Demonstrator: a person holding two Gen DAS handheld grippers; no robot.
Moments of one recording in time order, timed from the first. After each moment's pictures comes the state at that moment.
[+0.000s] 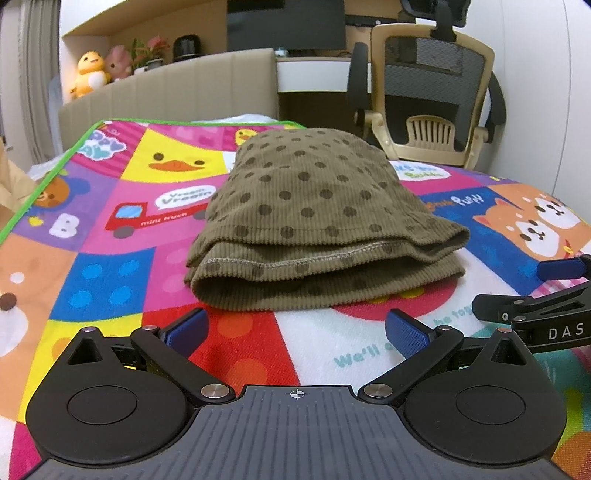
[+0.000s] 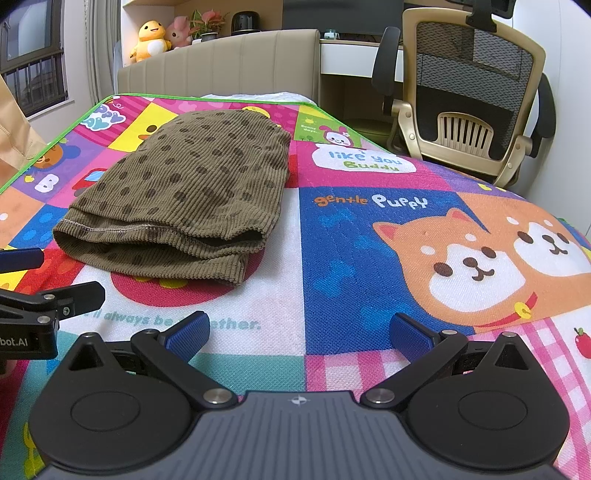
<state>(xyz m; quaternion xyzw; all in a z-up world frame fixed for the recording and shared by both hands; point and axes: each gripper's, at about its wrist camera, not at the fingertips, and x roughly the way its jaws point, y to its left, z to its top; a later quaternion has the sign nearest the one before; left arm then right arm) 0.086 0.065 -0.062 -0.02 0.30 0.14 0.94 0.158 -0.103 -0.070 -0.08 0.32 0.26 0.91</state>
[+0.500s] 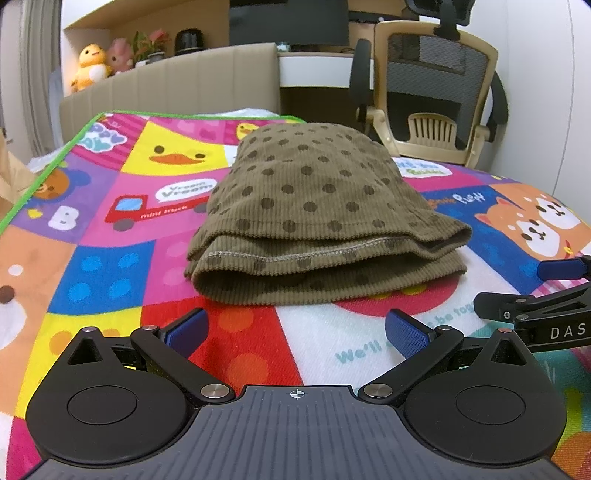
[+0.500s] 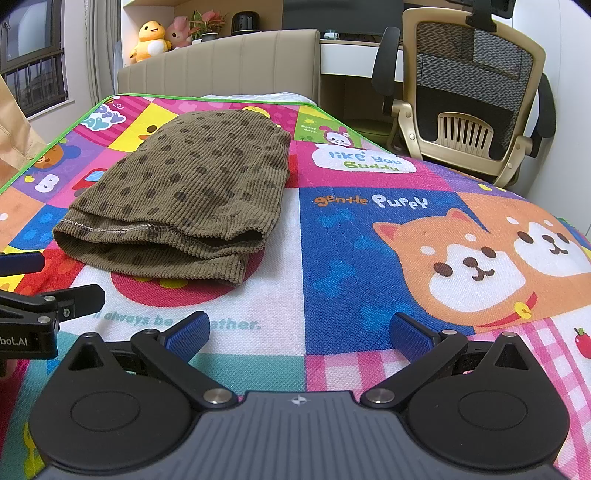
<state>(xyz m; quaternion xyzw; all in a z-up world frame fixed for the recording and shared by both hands) 0.086 0.068 -0.063 -0.03 0.31 0.14 0.94 0.158 -0.102 -0.070 -0.08 0.32 0.26 0.91</state>
